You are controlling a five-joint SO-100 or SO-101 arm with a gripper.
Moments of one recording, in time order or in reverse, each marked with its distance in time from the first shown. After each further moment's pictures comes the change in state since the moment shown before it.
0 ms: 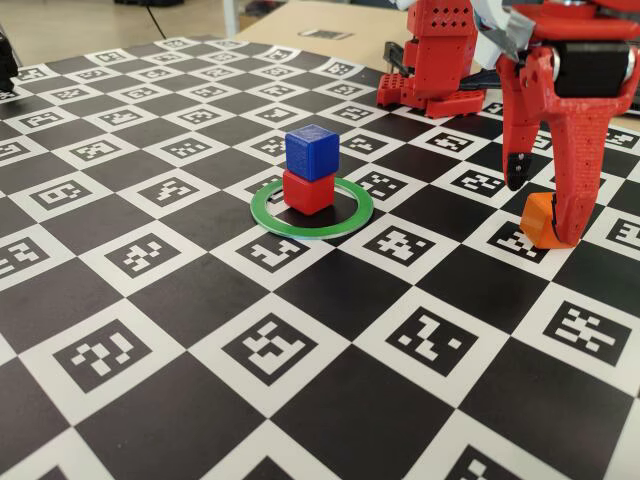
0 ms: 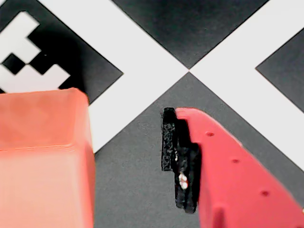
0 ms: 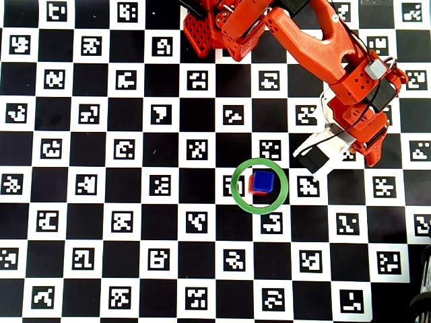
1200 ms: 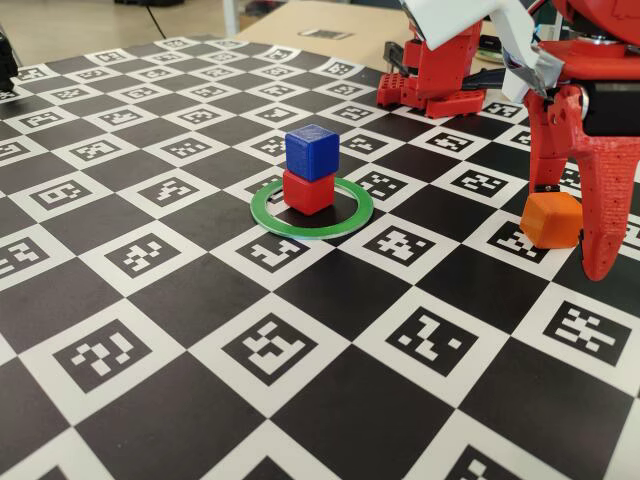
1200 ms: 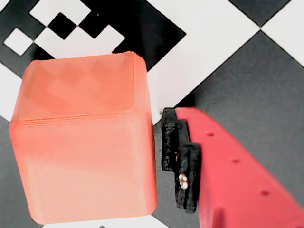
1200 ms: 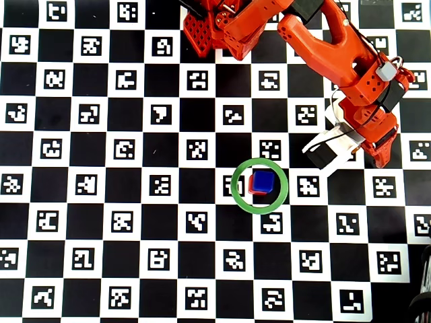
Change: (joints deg) arm -2.7 -5.0 -4.0 -3.3 5.6
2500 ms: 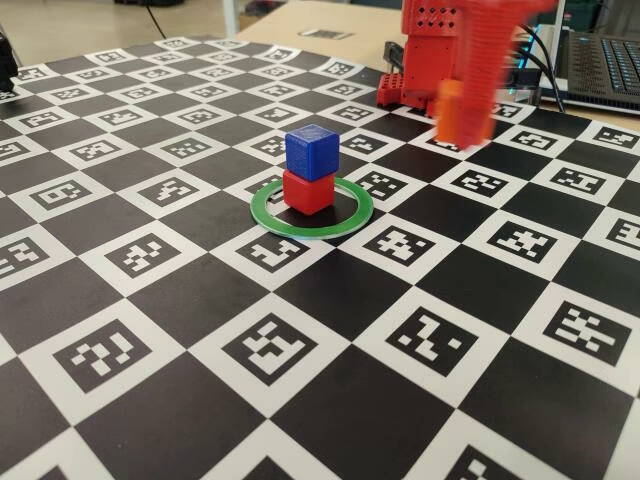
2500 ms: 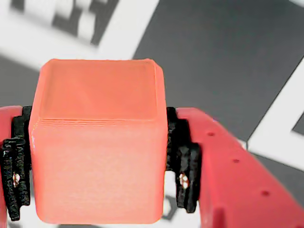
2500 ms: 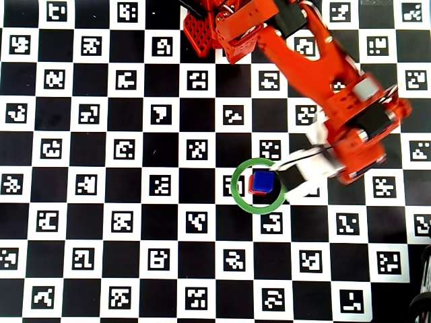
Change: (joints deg) arm 25.9 1.5 -29.1 33.8 -5.4
